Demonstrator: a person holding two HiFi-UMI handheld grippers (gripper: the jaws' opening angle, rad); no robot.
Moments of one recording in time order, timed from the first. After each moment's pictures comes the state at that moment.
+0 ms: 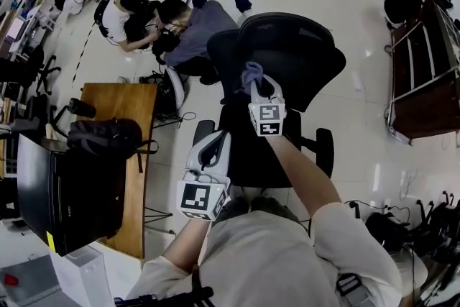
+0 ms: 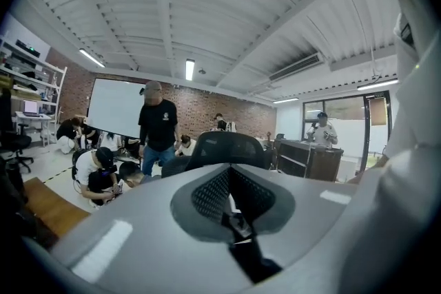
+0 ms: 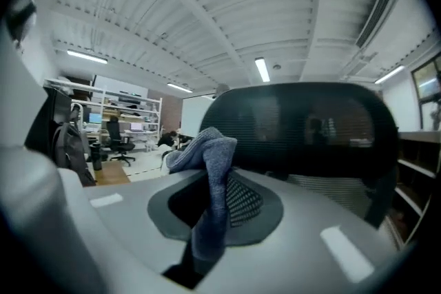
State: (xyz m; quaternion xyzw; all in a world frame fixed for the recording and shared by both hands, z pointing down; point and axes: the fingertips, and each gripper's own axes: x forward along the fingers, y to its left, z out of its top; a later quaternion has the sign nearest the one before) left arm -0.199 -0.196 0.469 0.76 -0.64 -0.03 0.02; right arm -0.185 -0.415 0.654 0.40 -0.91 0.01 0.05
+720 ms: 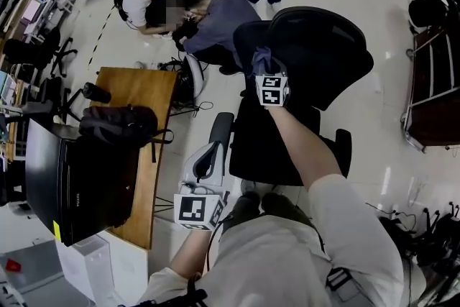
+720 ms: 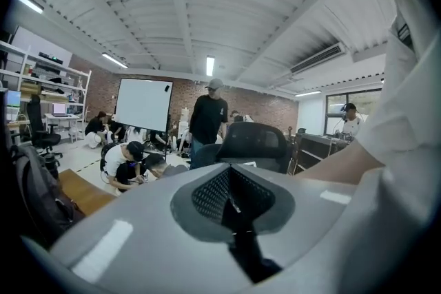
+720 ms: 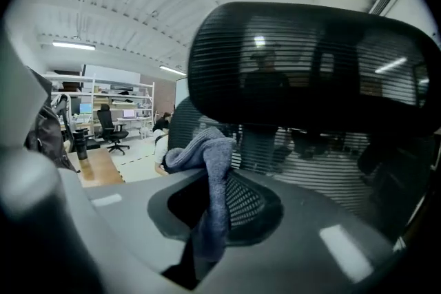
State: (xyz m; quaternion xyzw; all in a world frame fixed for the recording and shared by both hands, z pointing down) left arm -0.253 -0.161 0.496 0.71 -0.71 -0.01 0.05; right arm -0.251 -0.494 0.752 0.42 -0.90 0.07 0.13
